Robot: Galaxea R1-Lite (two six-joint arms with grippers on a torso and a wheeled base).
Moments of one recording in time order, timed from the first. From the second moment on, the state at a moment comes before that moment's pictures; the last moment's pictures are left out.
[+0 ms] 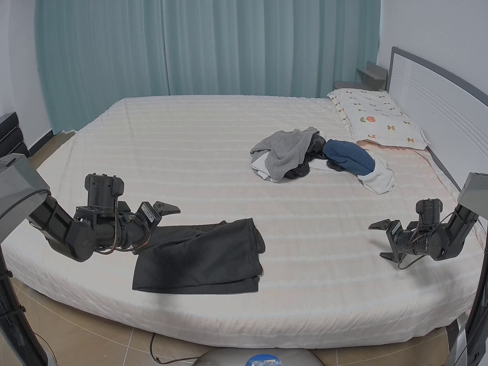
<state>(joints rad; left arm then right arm) -0.15 2.02 -0.78 -0.64 -0.34 -0.97 -0.12 2.27 -0.77 -0.80 0.40 0.93</state>
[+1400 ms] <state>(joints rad) -0.08 2.18 -0.74 -0.82 -0.36 -1.02 0.23 2.26 -0.75 -0.87 0.29 0.83</state>
